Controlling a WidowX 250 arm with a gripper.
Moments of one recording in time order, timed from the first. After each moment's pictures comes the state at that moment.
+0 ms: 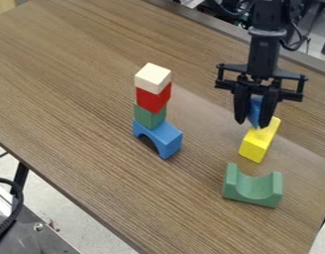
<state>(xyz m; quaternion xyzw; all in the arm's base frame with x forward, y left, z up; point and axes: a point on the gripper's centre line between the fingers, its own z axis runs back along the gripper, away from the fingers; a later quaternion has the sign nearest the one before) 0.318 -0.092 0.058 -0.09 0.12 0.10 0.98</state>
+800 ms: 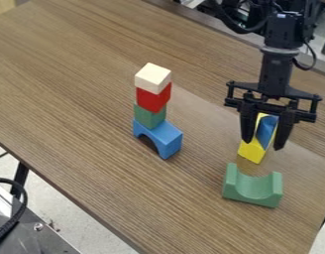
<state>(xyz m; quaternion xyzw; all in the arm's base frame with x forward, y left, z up) 0.306 -0.112 0.051 -0.10 0.15 0.09 0.98</state>
